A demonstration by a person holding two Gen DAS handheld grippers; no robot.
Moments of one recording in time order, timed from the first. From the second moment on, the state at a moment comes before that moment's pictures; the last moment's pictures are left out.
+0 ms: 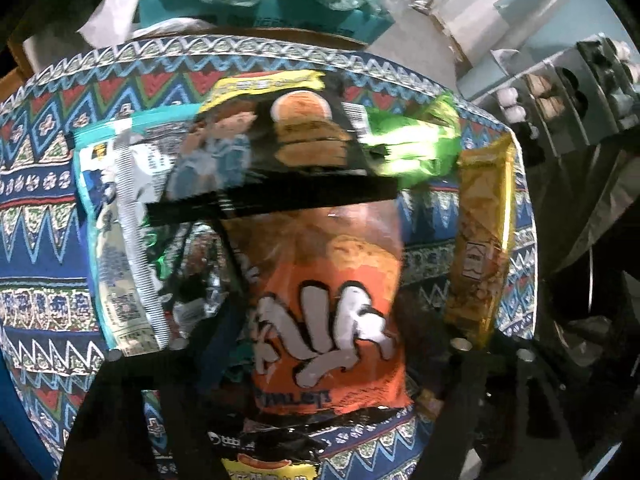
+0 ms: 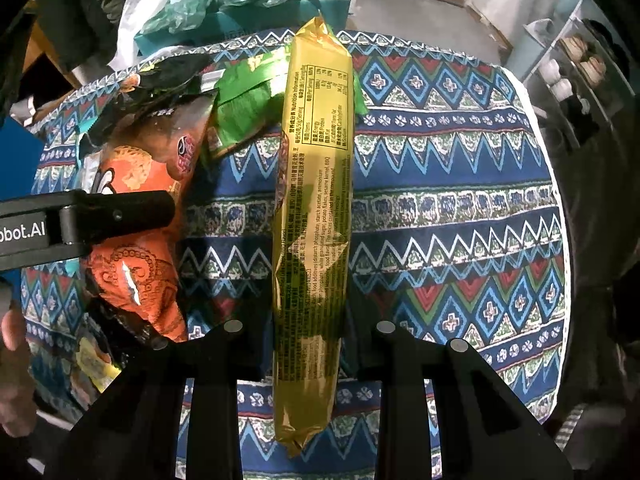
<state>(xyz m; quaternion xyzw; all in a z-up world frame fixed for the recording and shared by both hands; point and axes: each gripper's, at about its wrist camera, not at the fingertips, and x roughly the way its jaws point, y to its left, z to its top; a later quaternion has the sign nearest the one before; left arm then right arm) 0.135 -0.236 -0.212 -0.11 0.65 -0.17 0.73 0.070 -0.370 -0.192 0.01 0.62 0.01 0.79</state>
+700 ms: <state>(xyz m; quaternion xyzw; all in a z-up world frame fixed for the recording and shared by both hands) 0.094 -0.222 -0.167 -0.05 0.62 -0.20 0.76 0.065 -0.359 -0.155 0.01 0.60 0.02 0.80</state>
